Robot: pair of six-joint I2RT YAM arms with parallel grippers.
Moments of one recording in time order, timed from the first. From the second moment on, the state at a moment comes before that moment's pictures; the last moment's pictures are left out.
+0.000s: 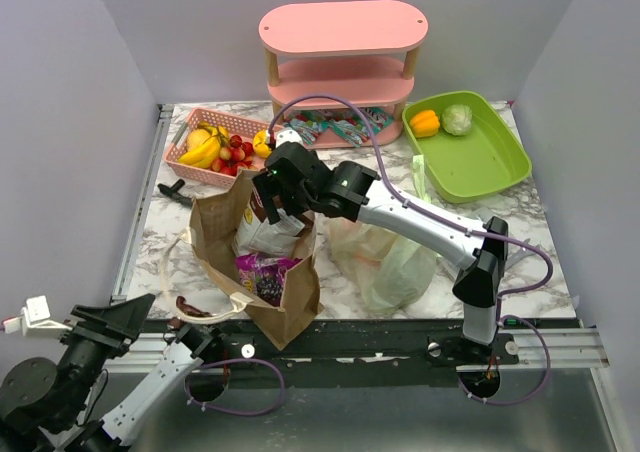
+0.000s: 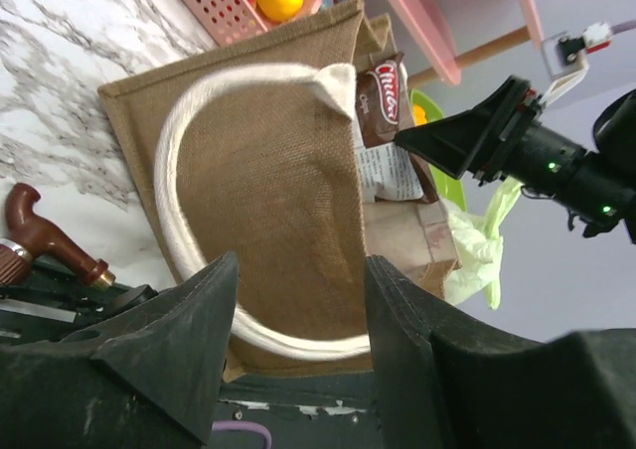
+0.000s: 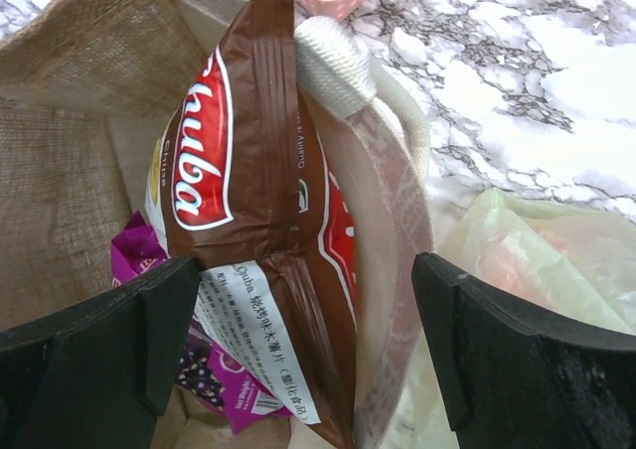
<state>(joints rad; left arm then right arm) -0.66 0.01 1.28 -1.52 -0.48 -1.05 1.09 1.90 1.98 -0.84 0.35 0.41</state>
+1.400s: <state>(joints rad) -0.64 0.30 1.00 -1.09 -0.28 -0.84 0.98 1.88 1.83 -0.79 0.30 0.39</state>
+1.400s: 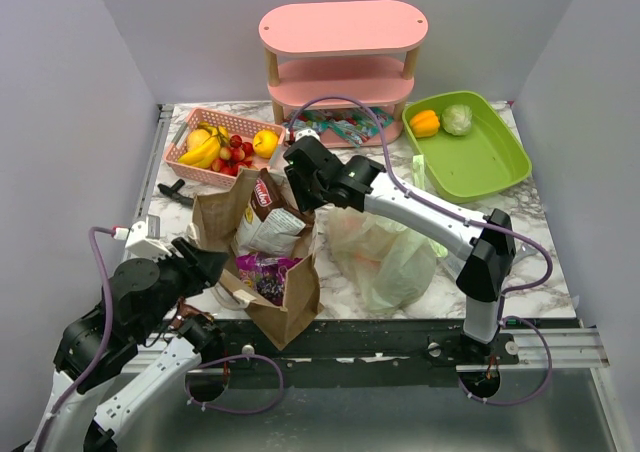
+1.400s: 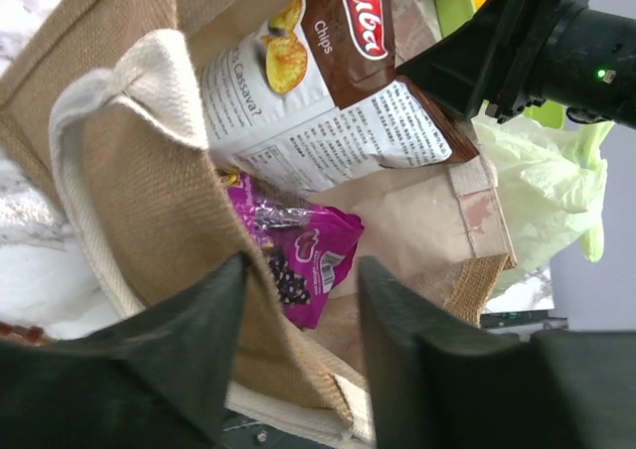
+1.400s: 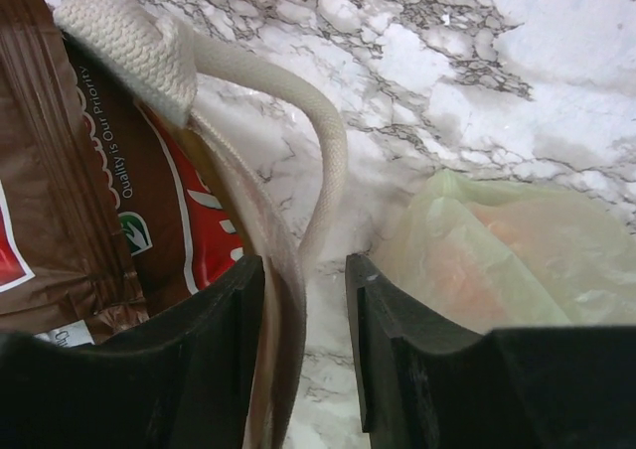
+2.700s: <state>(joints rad) -0.53 0.76 1.14 -0.83 -0.20 -0.37 0.96 1.78 1.84 -0.84 0.42 0.56</state>
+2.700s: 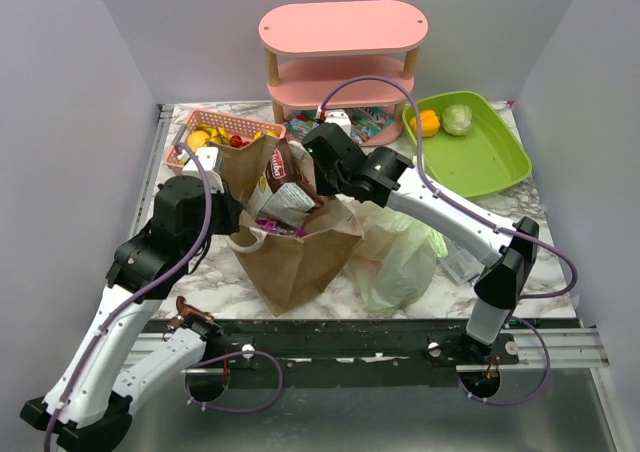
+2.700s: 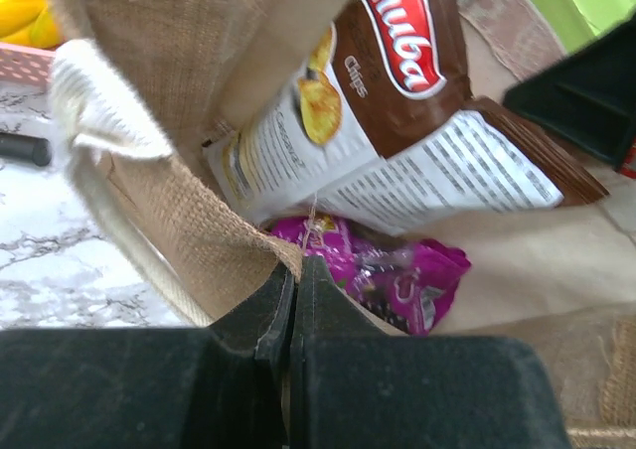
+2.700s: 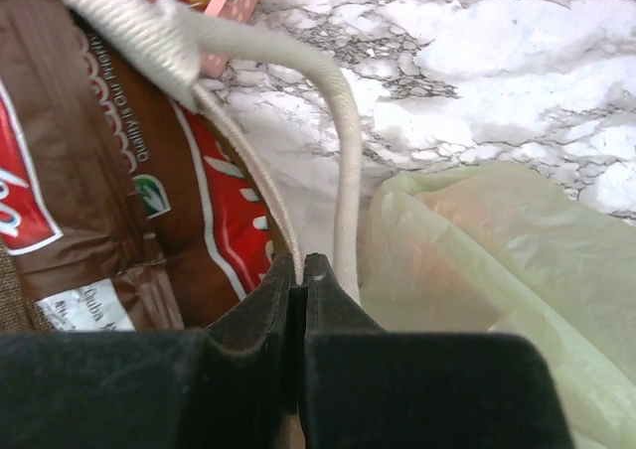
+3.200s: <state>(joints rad) -0.24 0.80 1.09 -0.76 0.22 -0.21 0.95 1.78 1.82 -0.88 0.45 0.69</state>
